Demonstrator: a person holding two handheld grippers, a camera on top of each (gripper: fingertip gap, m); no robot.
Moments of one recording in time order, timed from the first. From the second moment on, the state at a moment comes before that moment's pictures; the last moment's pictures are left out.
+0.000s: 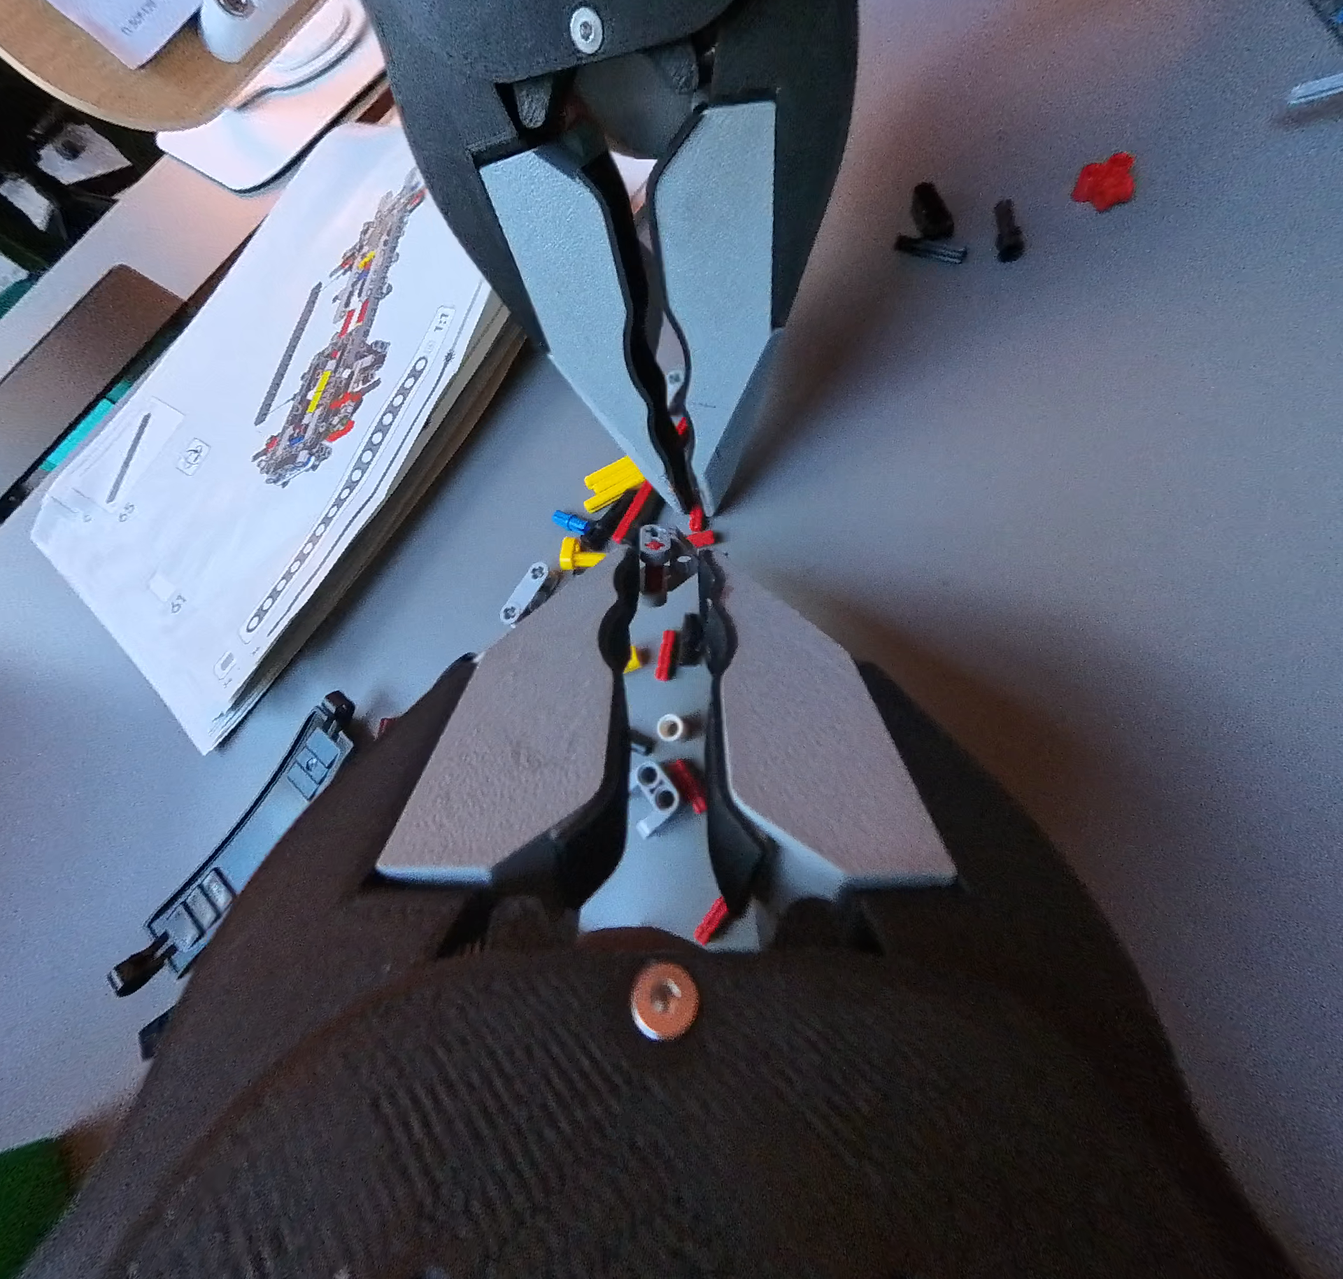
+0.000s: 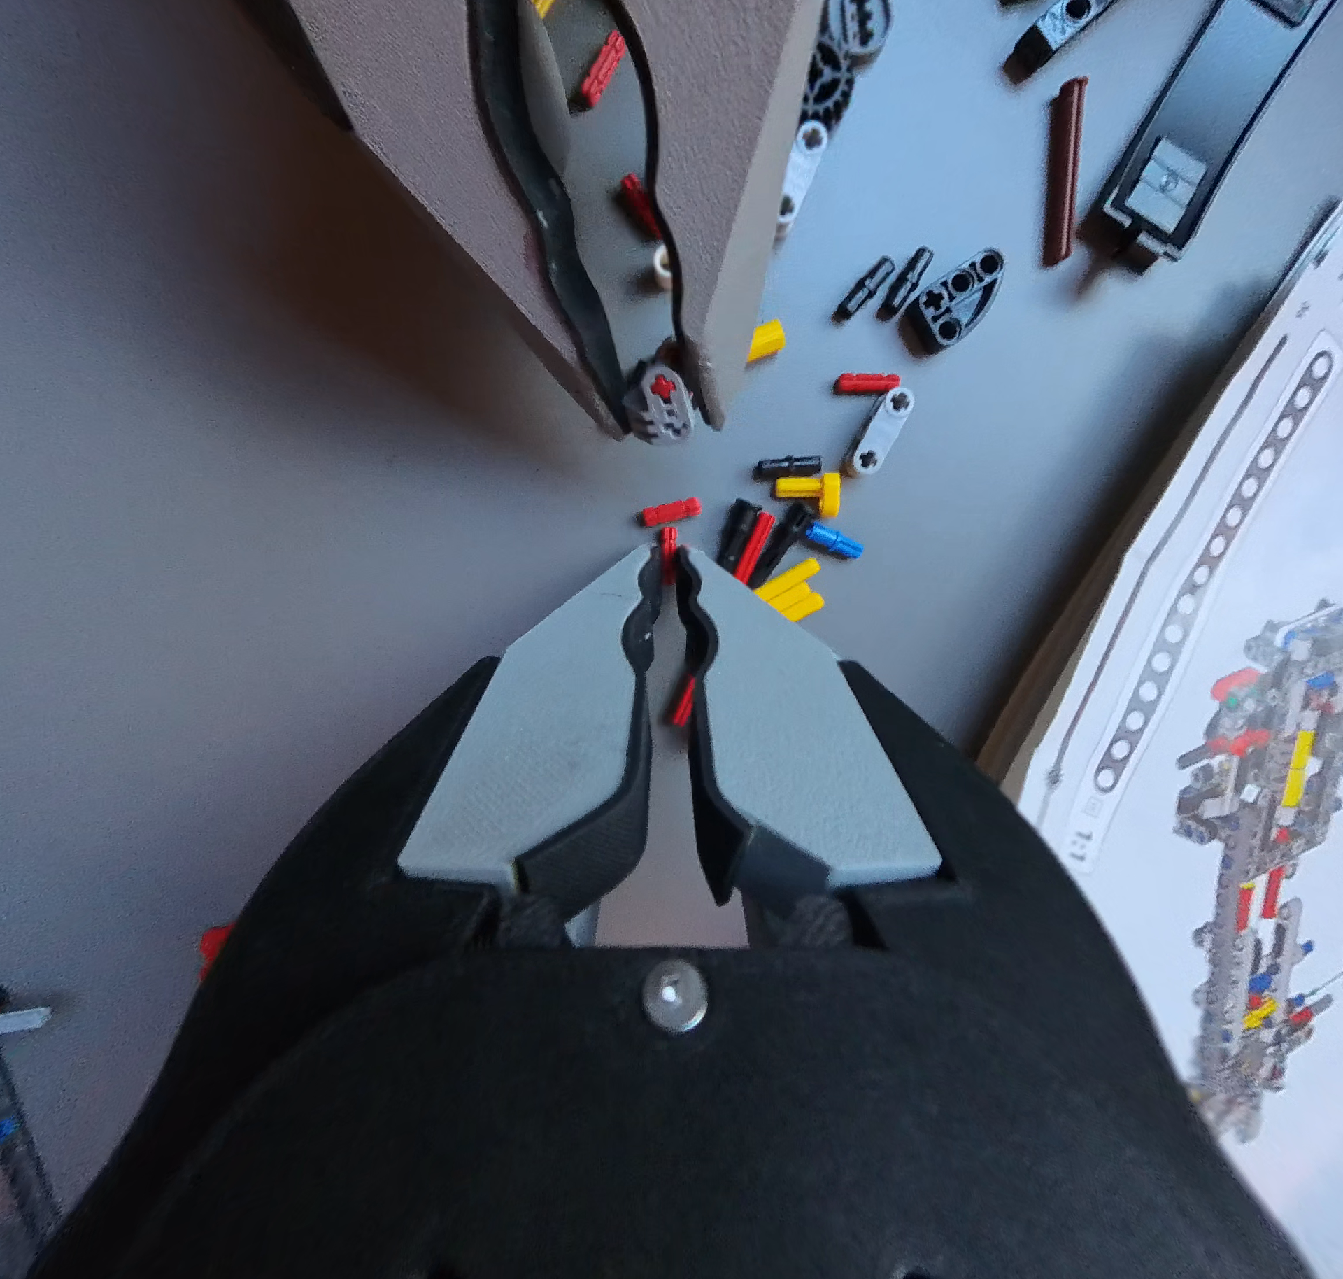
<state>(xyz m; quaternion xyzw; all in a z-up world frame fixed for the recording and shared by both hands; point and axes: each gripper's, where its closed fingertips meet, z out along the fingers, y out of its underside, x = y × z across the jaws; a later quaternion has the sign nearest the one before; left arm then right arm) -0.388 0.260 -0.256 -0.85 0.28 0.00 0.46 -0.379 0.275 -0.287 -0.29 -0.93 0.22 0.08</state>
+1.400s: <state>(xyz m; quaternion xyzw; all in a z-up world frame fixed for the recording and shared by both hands) -0.303 0.255 -0.284 -0.87 0.30 -0.13 0.37 -0.293 0.267 -0.272 -0.56 -0.76 0.33 0.04</state>
